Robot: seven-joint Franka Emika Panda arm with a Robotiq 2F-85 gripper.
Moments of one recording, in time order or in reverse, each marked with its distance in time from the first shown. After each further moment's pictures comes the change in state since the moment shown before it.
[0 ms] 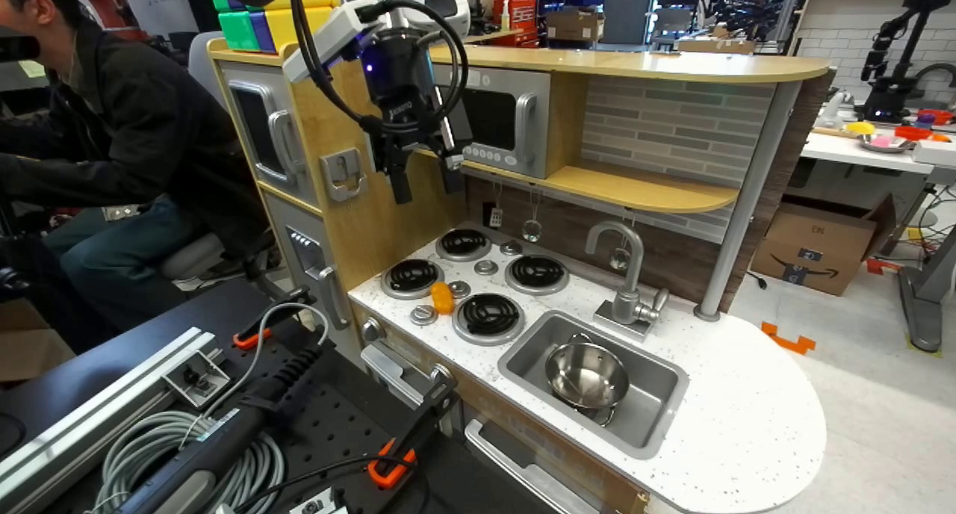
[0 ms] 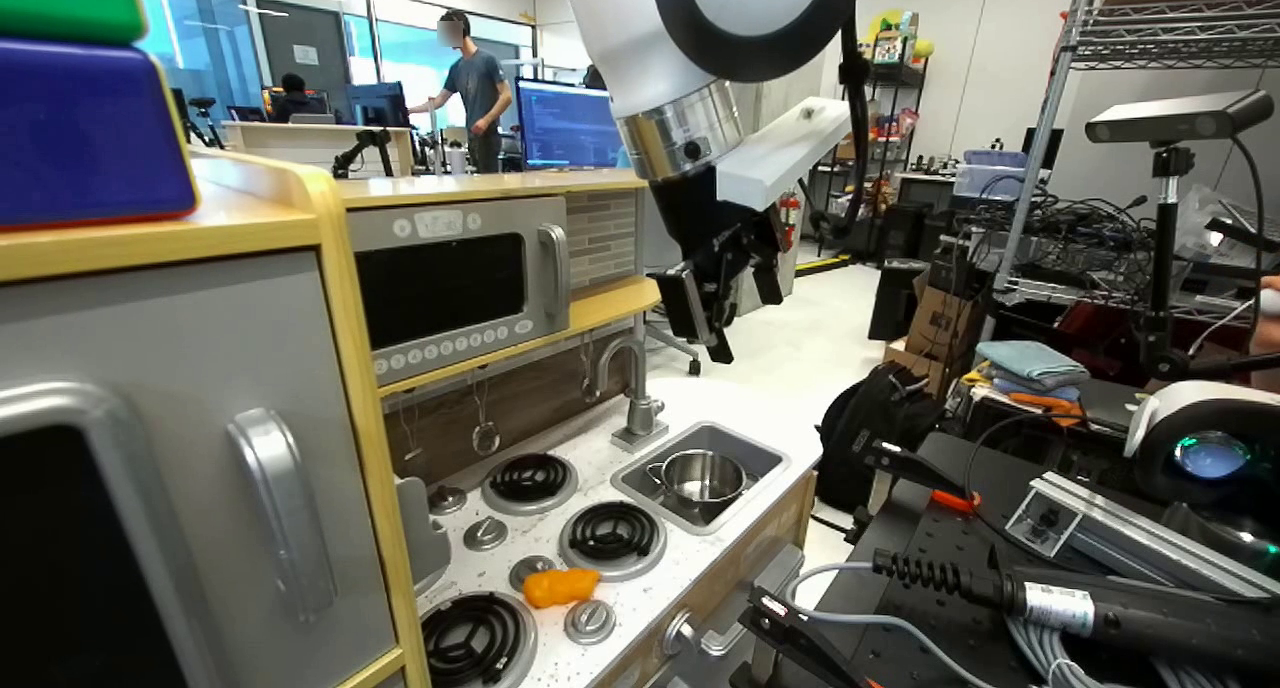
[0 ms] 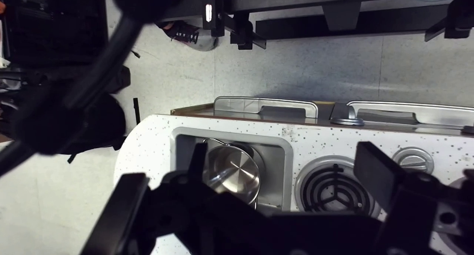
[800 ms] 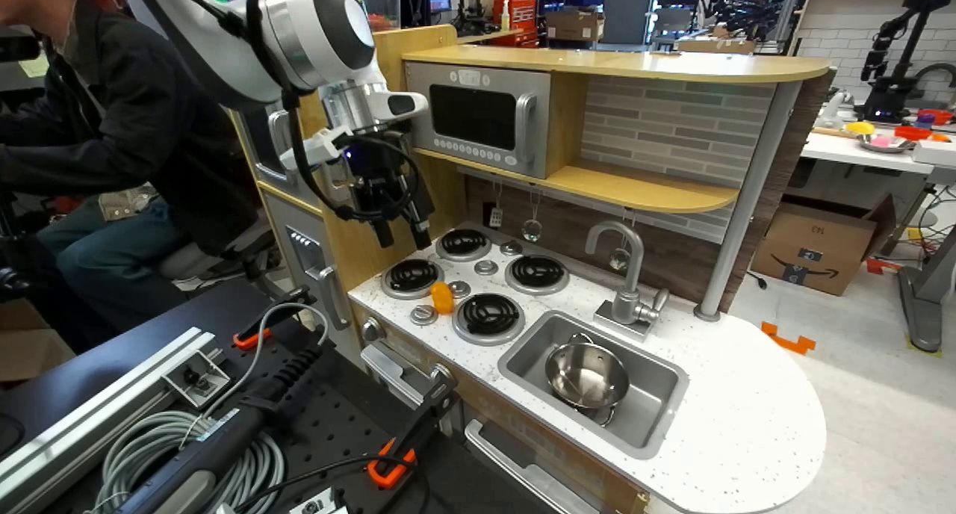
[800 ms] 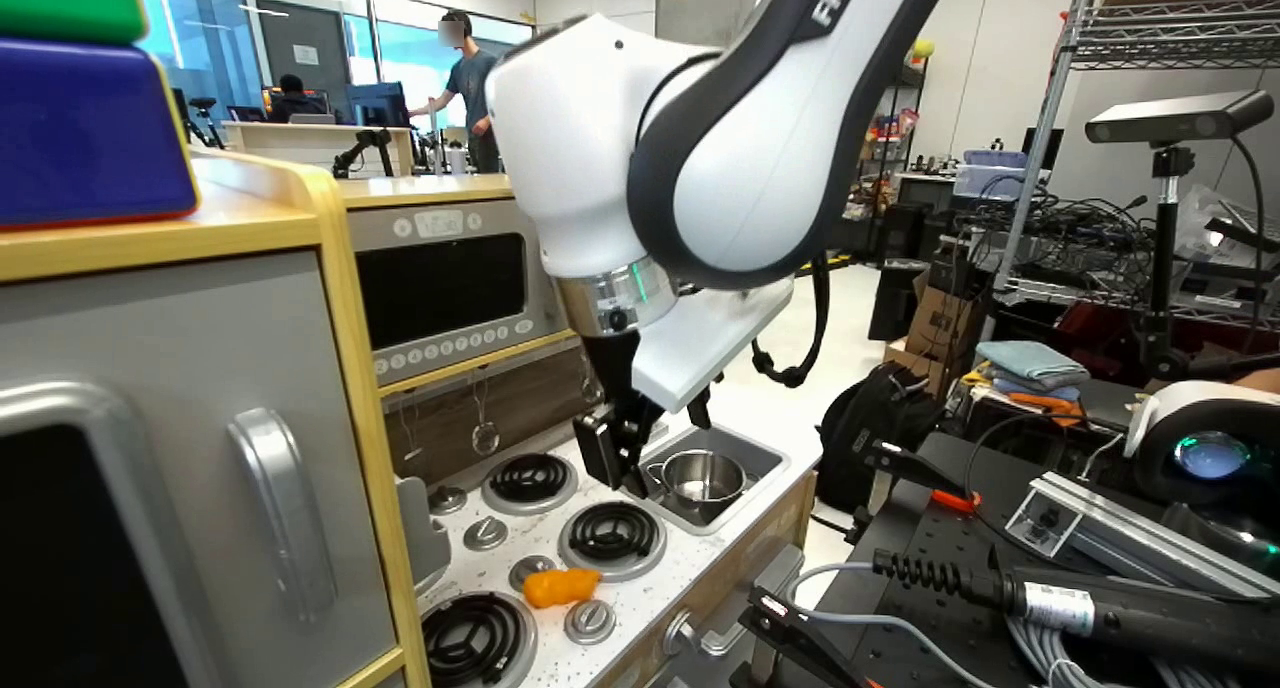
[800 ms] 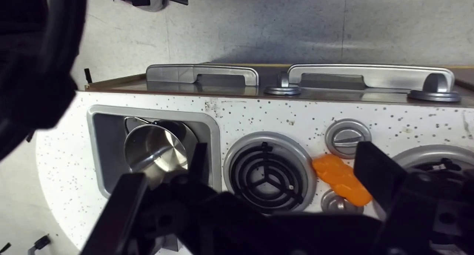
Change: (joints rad) arm 0.182 0.257 -0.076 0.024 -0.091 0.317 0.282
